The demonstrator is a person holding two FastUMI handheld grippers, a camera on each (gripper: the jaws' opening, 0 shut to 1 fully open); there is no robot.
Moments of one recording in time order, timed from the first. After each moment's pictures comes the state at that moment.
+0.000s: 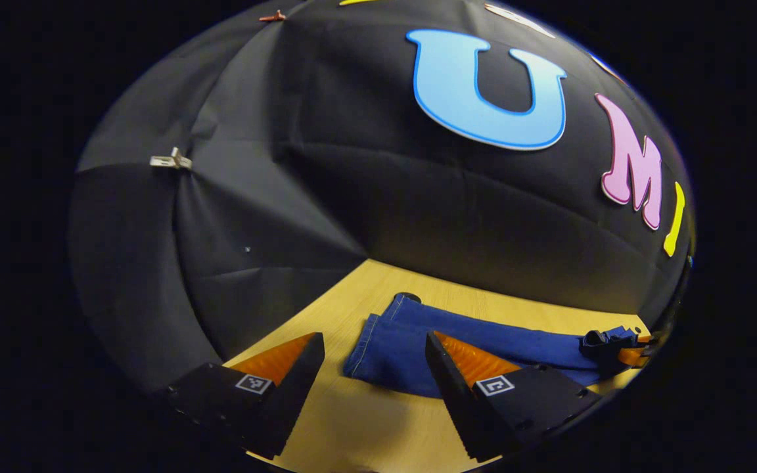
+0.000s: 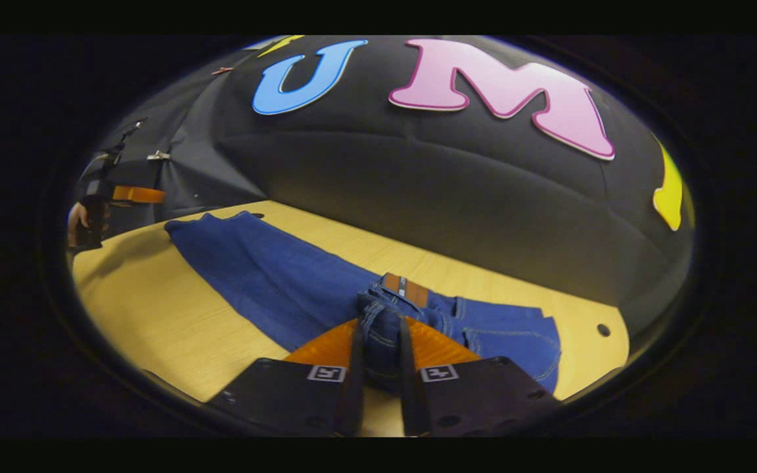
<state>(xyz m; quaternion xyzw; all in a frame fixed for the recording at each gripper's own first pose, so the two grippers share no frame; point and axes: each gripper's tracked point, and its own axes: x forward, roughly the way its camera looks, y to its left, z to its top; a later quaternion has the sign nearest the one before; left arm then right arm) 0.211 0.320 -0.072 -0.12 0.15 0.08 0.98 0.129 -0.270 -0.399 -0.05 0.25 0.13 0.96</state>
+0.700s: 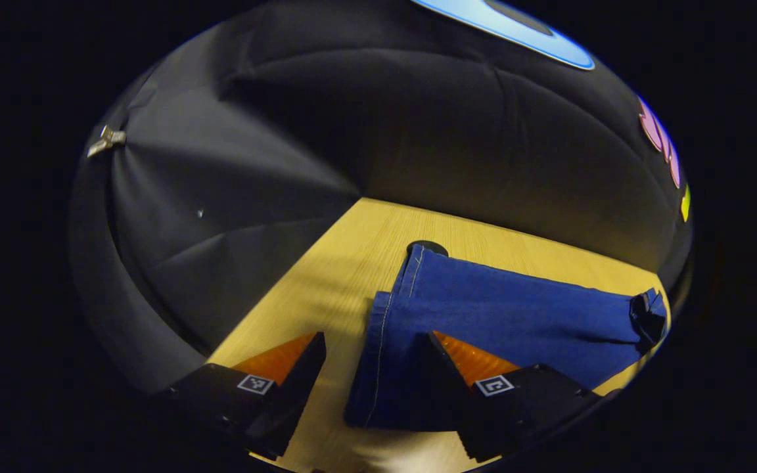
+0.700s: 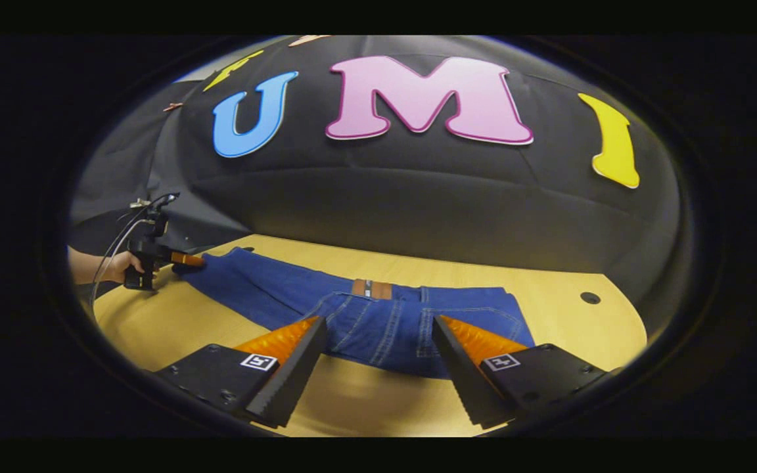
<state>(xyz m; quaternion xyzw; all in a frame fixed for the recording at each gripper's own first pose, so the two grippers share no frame) 0.264 0.331 -0.125 -0.08 0.28 0.06 0.96 0.083 -0.326 -0.350 0.03 0.22 0.06 0.97</state>
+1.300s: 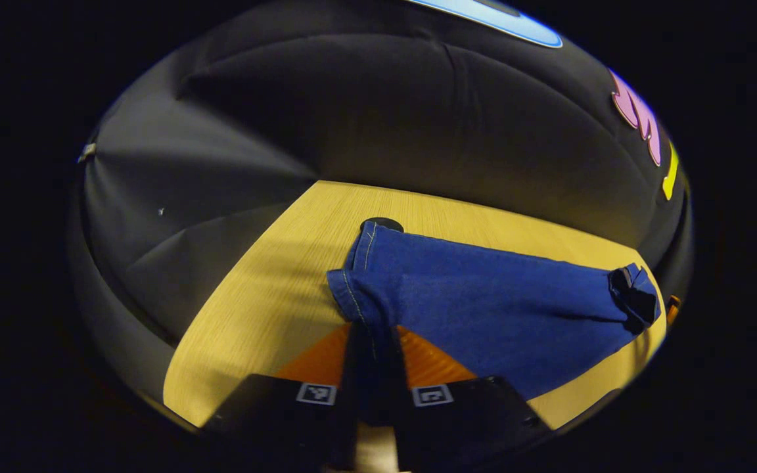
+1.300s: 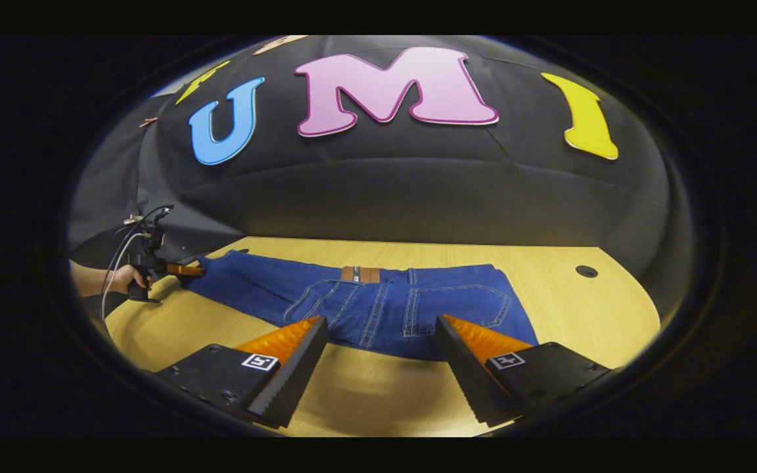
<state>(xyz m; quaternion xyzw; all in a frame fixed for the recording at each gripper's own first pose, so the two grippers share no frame) 0.278 0.314 -0.140 -0.06 0.31 -0.02 0.95 0.064 -0.340 -0.364 0.06 0.24 0.05 0.97</state>
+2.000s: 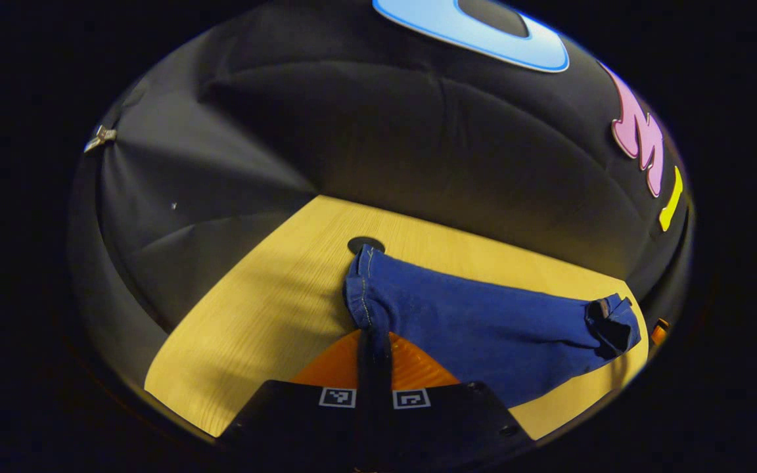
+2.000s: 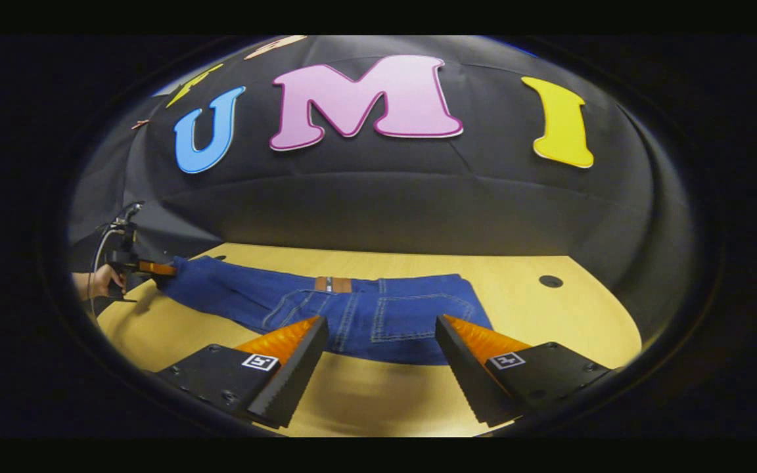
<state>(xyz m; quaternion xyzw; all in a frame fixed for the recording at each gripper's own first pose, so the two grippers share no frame) 0.274 0.308 -0.091 -0.10 0.27 -0.01 0.96 0.058 -0.403 -0.341 0.05 0.22 0.00 0.97</state>
